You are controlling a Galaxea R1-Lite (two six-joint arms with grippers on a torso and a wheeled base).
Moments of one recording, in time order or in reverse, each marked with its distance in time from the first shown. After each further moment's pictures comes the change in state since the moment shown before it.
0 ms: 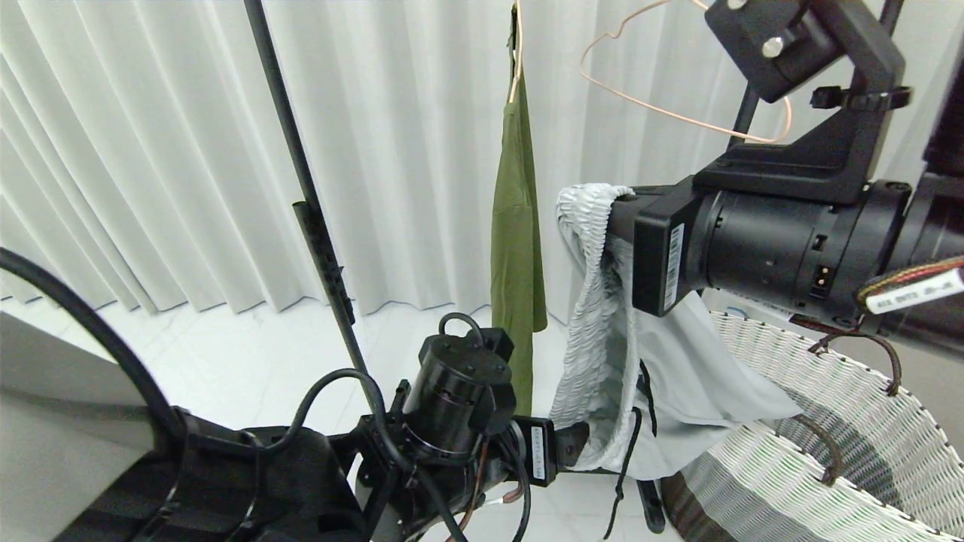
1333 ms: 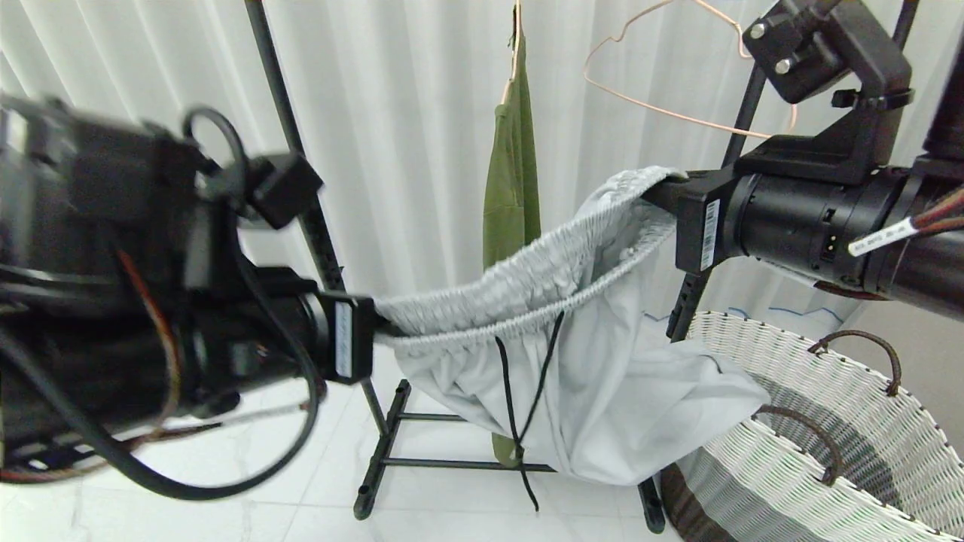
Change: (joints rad) left arm 0.166 -0.525 -0.259 0.669 0.099 0.275; right arm -0.170 -0.021 0.021 -0.009 -0.029 -0.067
